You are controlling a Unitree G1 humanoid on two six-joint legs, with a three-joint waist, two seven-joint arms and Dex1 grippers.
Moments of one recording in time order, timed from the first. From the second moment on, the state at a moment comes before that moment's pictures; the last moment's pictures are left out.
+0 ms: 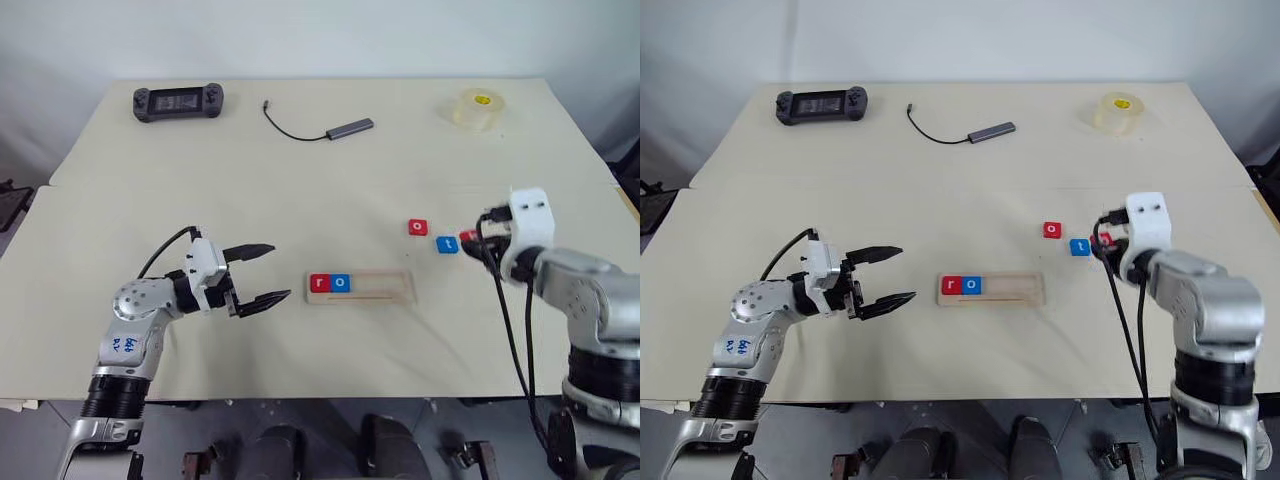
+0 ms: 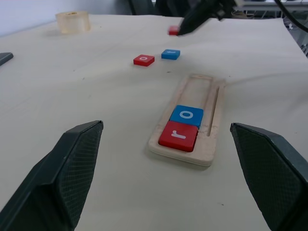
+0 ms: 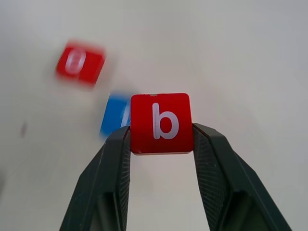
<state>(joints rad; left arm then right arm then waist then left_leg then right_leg) -0.35 0.52 0.05 0.14 -0.39 -0.02 -1.09 -0.46 -0.54 -0.29 -0.41 0.32 1.39 0.29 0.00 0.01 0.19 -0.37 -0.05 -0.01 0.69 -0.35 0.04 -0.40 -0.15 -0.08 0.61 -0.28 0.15</state>
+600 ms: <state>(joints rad) -0.40 0.51 0.02 0.17 -0.39 -0.03 -1.16 -0.30 -0.53 -0.28 -0.58 0.37 1.47 0.33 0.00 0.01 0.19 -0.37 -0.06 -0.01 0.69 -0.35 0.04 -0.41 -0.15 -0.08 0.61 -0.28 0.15</state>
